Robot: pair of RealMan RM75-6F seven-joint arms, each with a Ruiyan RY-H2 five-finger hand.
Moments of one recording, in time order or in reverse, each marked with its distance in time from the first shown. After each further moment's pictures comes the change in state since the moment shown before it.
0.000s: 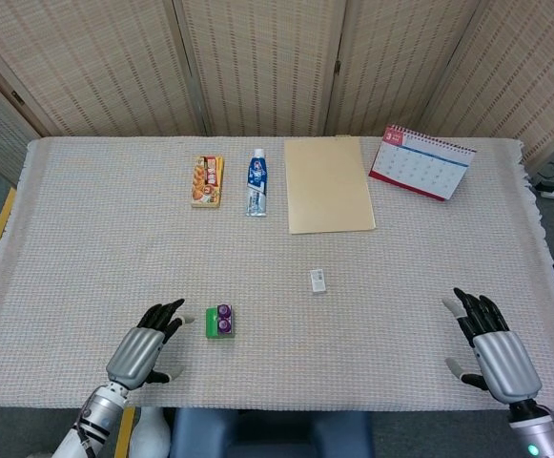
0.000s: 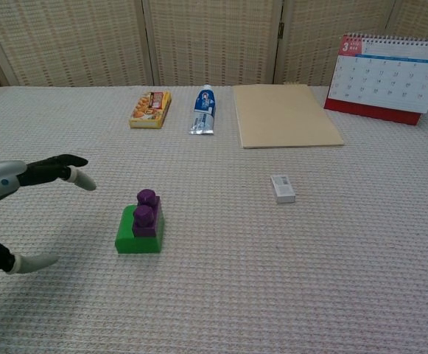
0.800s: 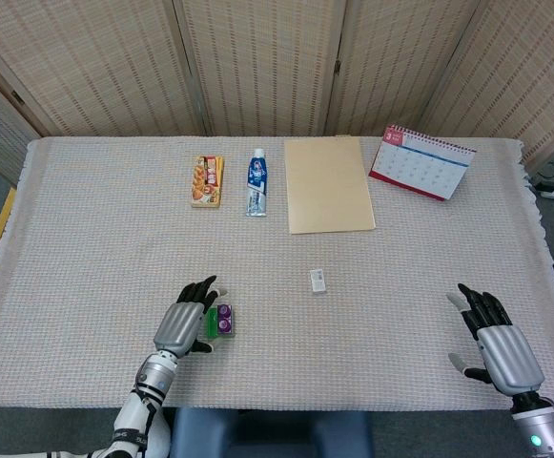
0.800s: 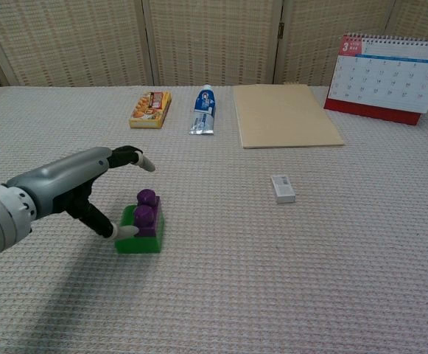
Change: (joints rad) left arm -0.184 -0.274 -0.161 0.099 -0.374 0.017 0.184; right arm 0.023 0.022 0.016 0.000 0.059 -0.043 0.053
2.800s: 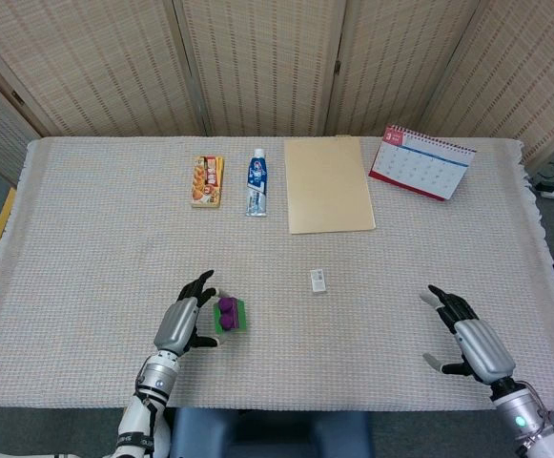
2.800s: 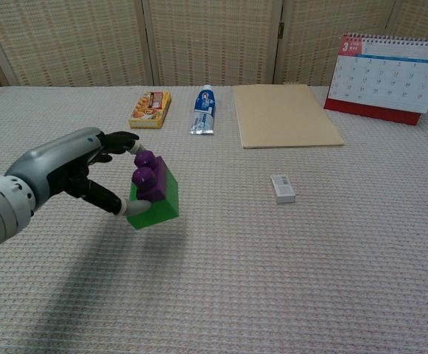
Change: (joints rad) left arm 0.001 -0.020 -0.010 -0.078 -0.019 0.112 -0.252; right arm 0.115 -0.054 -0.013 0.099 -0.038 -0.160 0.383
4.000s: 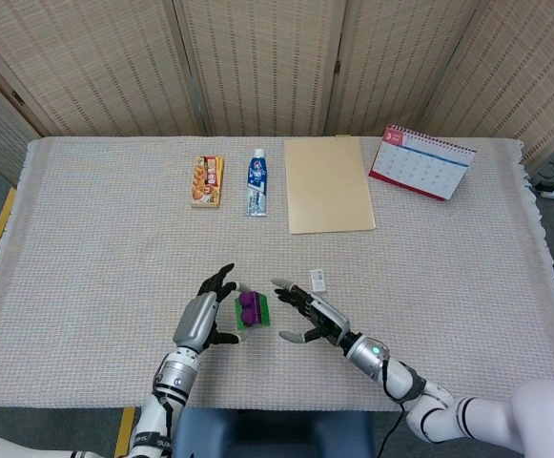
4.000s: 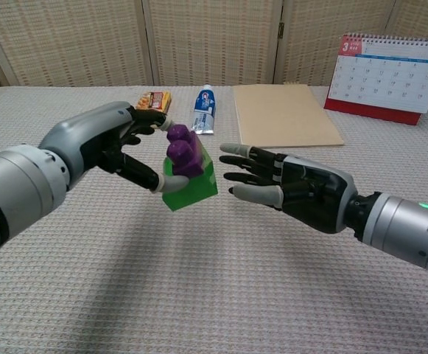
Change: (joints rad) left arm -0.062 -0.089 -0.086 -0.068 -0.078 0.043 0.096; right arm 0.487 -0.587 0.057 0.411 -0.010 -0.248 1.151
